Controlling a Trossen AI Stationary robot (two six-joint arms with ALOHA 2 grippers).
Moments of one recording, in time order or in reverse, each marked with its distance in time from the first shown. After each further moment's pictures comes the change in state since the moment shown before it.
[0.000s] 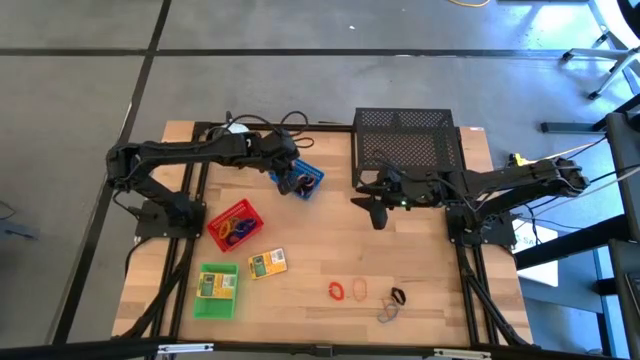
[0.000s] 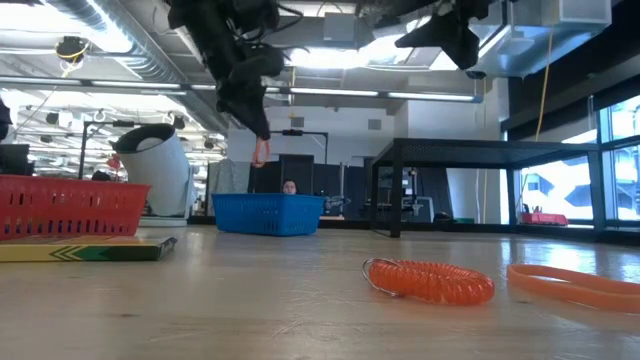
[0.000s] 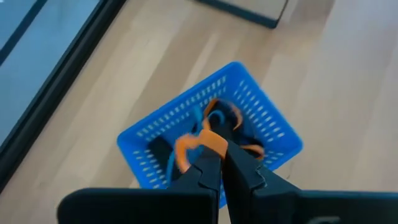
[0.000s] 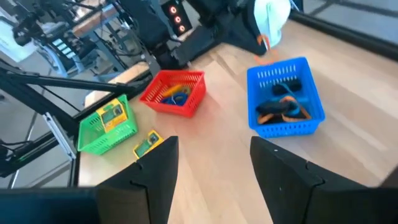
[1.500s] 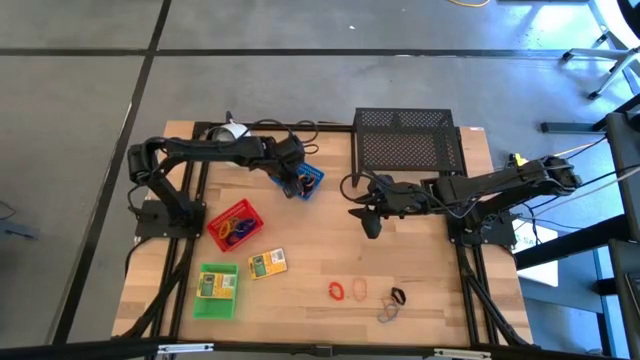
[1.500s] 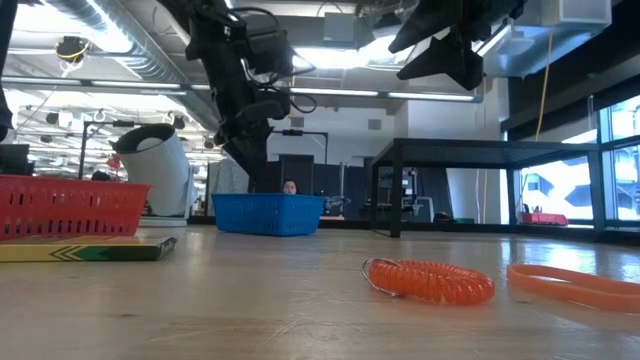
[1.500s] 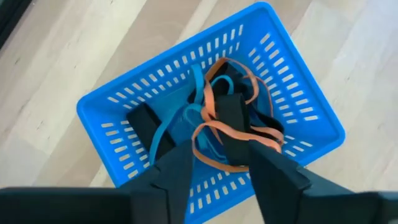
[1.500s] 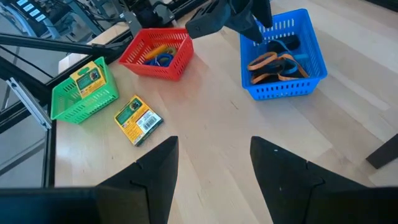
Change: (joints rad) left arm 0.023 0.170 -0.001 -0.007 0.043 -0.088; right arm 0.033 0.093 -0.001 -0.063 0.003 0.048
